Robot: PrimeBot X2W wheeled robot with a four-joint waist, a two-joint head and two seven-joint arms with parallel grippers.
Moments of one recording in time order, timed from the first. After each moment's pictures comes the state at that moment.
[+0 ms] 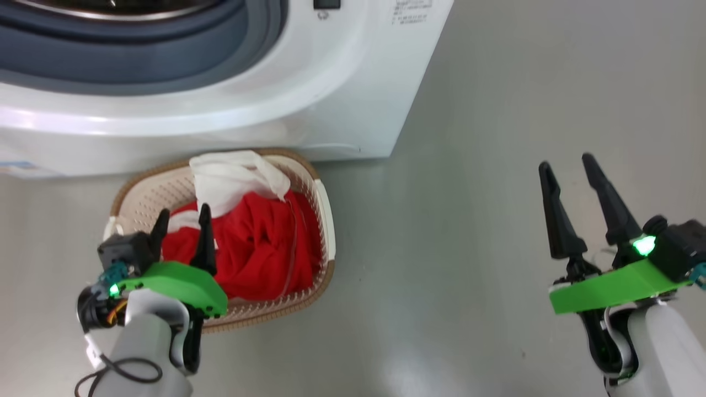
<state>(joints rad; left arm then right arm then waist) -0.58 0.02 -0.01 0.82 -0.27 -0.05 -0.26 -0.25 -0.13 0.05 0.15 0.42 0.13 -0.26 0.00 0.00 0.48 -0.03</state>
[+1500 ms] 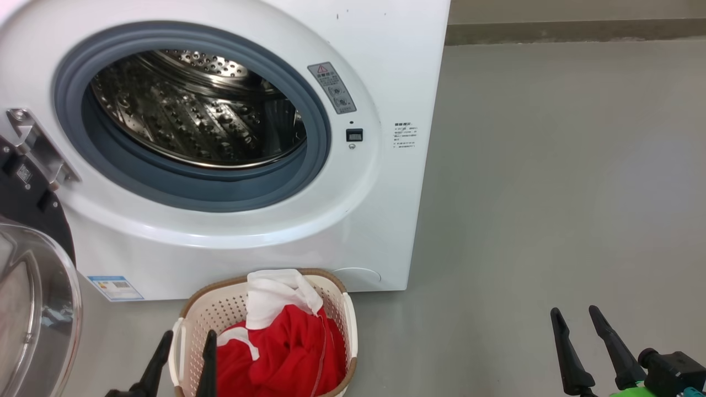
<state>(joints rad) 0.03 0.04 0.03 0.24 -0.18 -0.11 -0.26 0.12 -0.08 -0.02 0.20 0.40 0.13 -0.26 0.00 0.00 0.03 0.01</state>
